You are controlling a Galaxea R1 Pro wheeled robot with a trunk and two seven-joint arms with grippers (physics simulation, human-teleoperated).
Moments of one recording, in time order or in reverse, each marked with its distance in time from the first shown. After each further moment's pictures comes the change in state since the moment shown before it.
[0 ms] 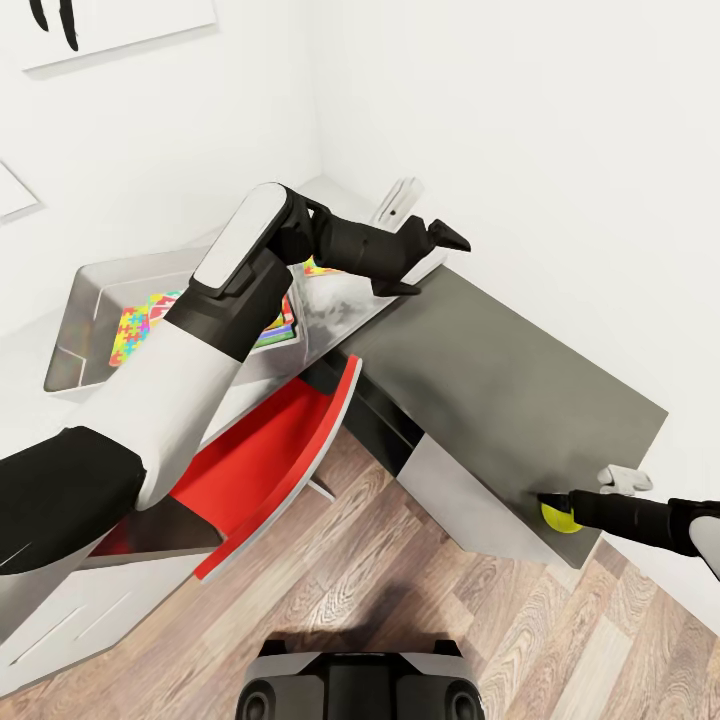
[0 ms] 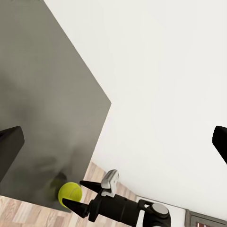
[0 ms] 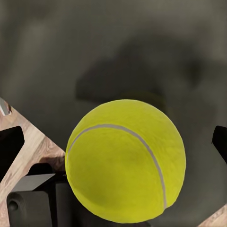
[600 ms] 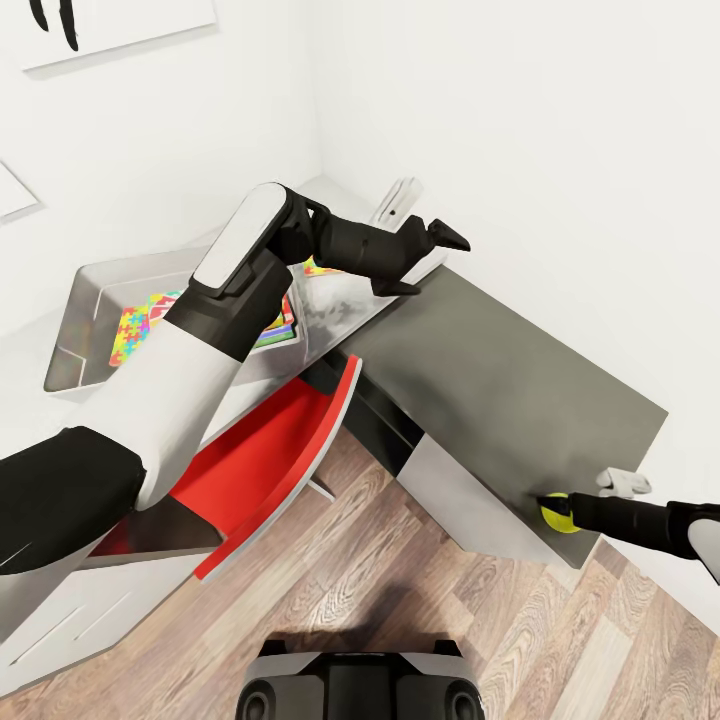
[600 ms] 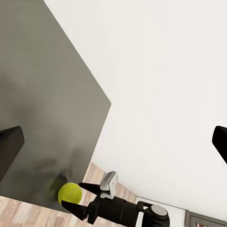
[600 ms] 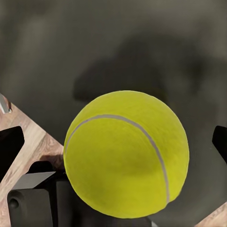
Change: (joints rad) left arm 0.000 0.001 0.000 0.000 0.000 -0.003 0.000; right arm 0.008 0.004 0.001 0.001 0.000 0.000 -0.001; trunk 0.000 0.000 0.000
